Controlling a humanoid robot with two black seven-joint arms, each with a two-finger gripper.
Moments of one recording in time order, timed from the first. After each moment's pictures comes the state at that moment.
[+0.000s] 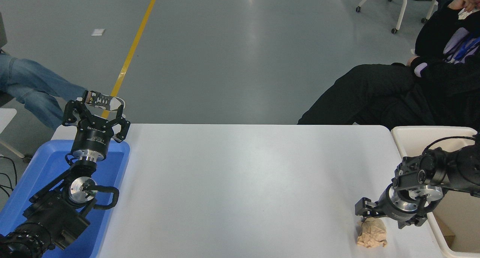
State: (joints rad) left arm -0.60 0.24 -0.89 -0.42 -0.07 -0.57 -0.53; right arm 1.34 -0.29 -1.26 1.10 -0.08 0.29 -0.11
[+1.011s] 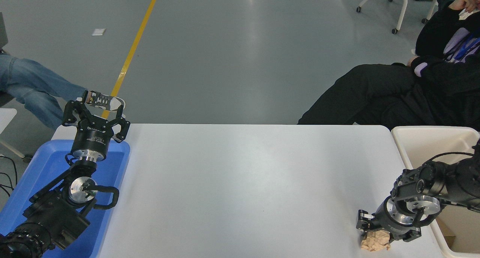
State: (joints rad) left arm -0.60 0.24 -0.89 -0.42 -0.07 -0.57 -0.53; right arm 1.28 -0.30 -1.21 1.10 -0.03 0.29 -0.11
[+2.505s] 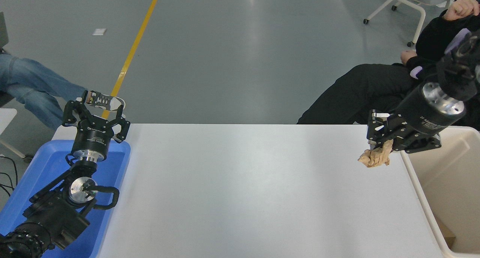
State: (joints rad) left arm -0.60 0.24 -0.89 -0.42 -0.07 -0.57 -0.52; right arm 2.33 -0.40 -1.44 1.47 0.18 0.77 -0.11
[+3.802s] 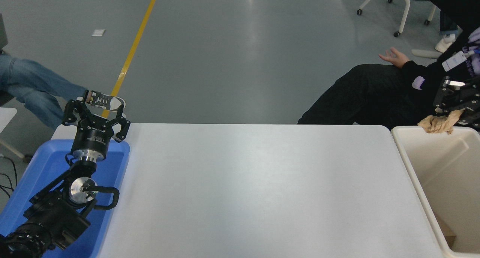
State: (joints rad) left arm -0.60 0.24 -0.89 -0.42 -0.07 -0.57 -0.53; right arm 2.09 -0.61 -1.64 1.22 0.24 0.49 -0.11
